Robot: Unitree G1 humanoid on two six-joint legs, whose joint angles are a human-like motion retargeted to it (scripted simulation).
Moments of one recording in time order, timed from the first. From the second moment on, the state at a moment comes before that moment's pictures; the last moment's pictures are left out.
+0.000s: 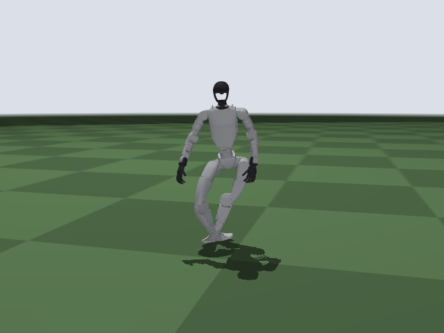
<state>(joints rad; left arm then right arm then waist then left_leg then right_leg) 0.20 0.37 -0.39 0.78 0.38 -0.14 -0.20 -0.18 -0.53 0.36 1.09 -0.05 -0.15 0.01 -0.20 -0.05 -0.32 -0.26 -0.36 1.49 -0.04 -0.61 0.14 -1.01 -0.59 -0.44 1.15 -0.73 0.09</state>
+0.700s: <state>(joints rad) 0.16 0.51 -0.33 0.88 0.36 -0.23 -0.14 -0.09 -0.58 0.40 1.09 -0.07 -0.20 0.03 -0.04 -0.18 -0.19 -0.22 -0.22 0.81 0.29 -0.71 0.11 -0.83 -0.62 -0.37 1.34 -0.62 0.15</state>
